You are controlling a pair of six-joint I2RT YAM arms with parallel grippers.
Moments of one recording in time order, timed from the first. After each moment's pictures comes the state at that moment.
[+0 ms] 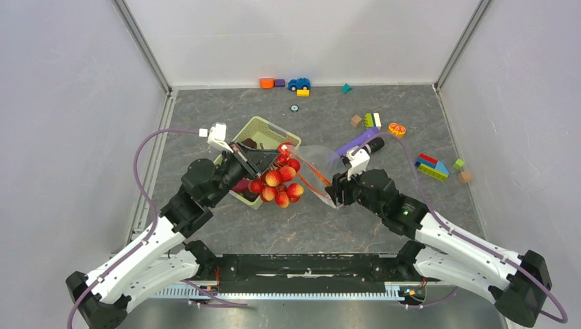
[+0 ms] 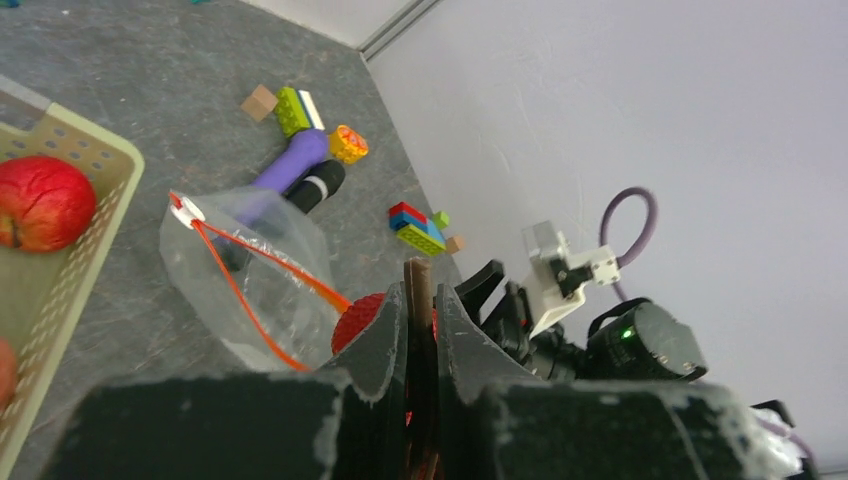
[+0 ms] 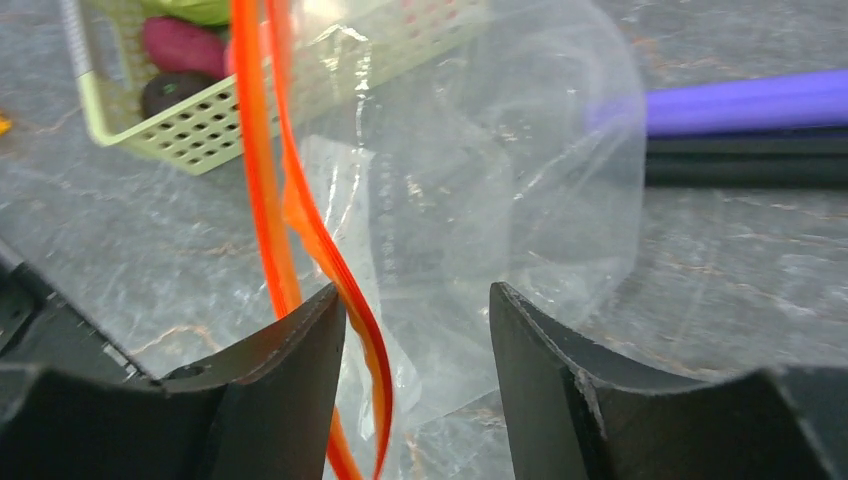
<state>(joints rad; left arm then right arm) -0.74 0.75 0.74 0.04 -0.06 -0.89 0.84 0.83 0.54 -0.12 0.12 0.27</state>
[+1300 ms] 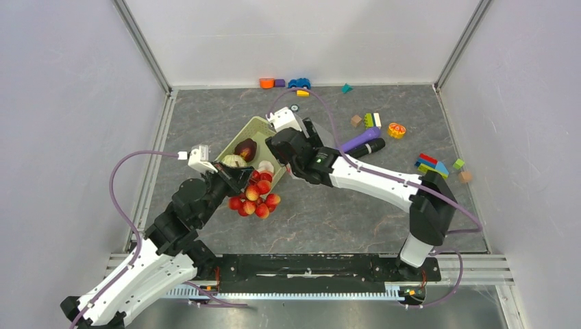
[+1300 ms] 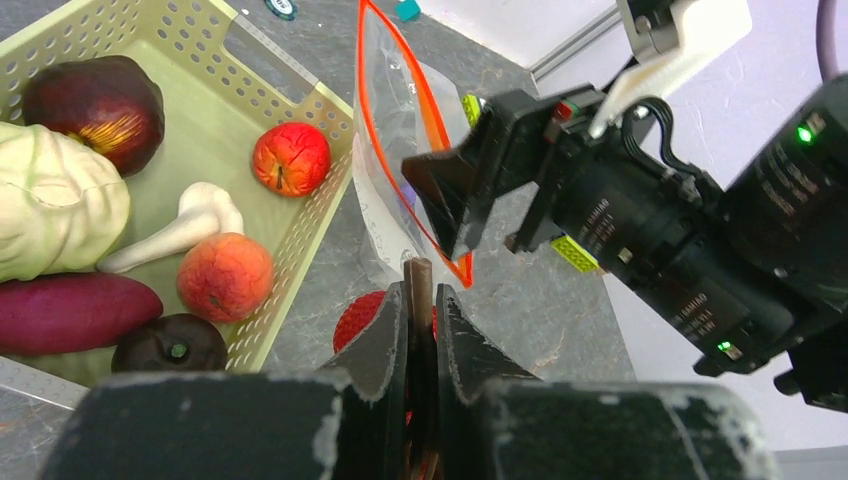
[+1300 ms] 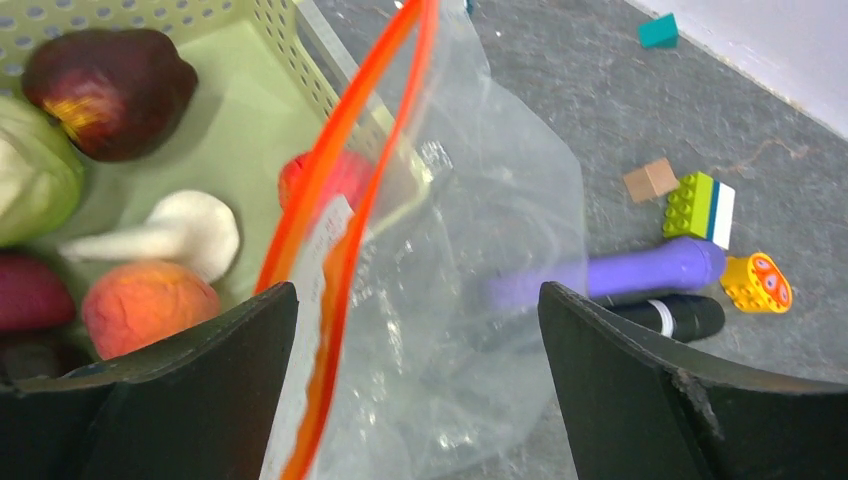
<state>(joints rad) -0.74 0.51 0.62 -0.27 -0.31 -0.78 0.99 1.68 1.37 -0.31 0.72 0.10</state>
